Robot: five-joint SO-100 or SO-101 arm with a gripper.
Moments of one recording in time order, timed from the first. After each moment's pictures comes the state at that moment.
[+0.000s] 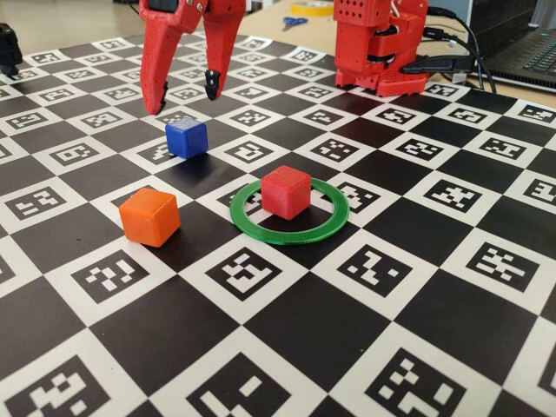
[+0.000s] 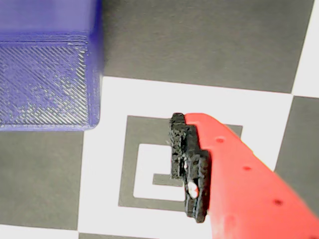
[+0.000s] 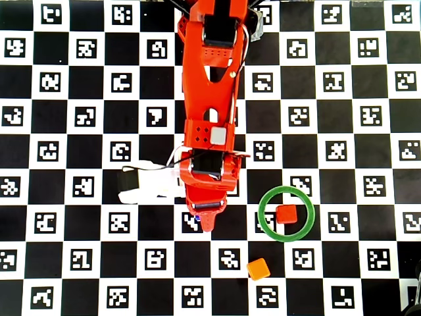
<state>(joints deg) 6.0 72.7 85.0 72.2 -12.2</state>
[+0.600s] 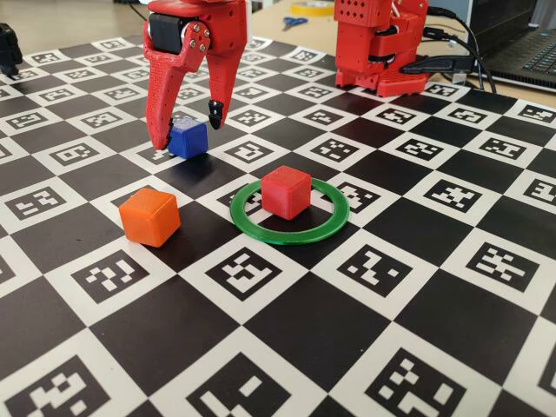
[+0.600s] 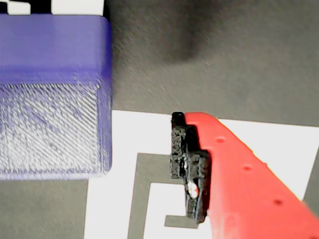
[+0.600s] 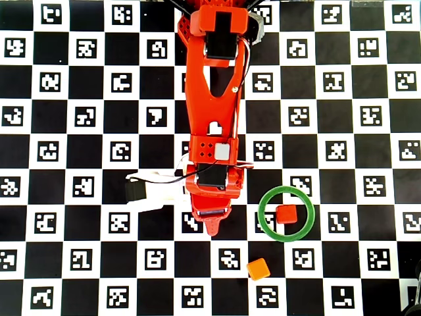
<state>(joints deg) 5.4 66.8 85.0 67.8 -11.8</state>
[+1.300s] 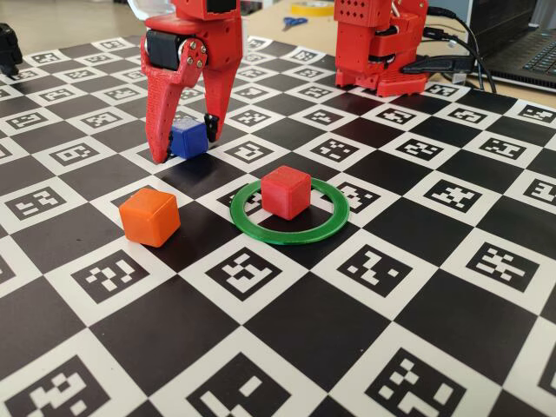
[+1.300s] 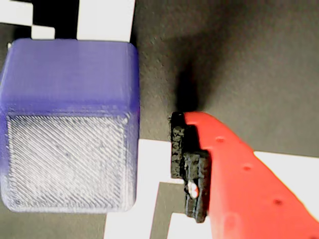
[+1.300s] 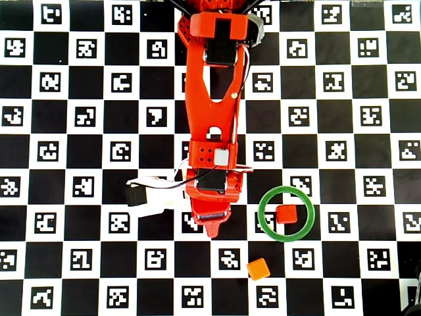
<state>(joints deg) 5.7 64.8 85.0 64.8 -13.4</state>
